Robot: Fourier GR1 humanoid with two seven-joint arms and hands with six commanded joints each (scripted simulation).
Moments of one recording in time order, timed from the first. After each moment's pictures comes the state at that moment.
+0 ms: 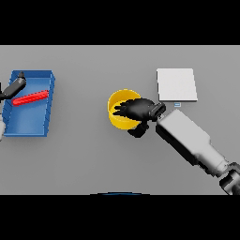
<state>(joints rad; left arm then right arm) -0.41 0.56 -0.06 -1.18 -0.32 0.10 0.43 -0.73 -0.28 0.70 -1.08 0.87 0.53 -0.15</state>
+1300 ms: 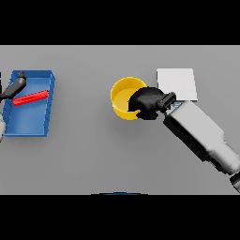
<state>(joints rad) -0.41 0.57 -0.07 -1.19 -0.34 0.10 0.44 -0.76 -0.38 0.64 -1.25 0.77 0.64 -0.08</state>
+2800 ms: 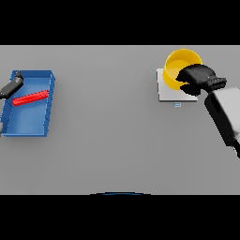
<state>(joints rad) -0.40 0.58 -0.06 -1.20 -0.34 0.09 0.45 -0.81 -0.51 0.42 -0.79 0.79 0.32 -0.16</state>
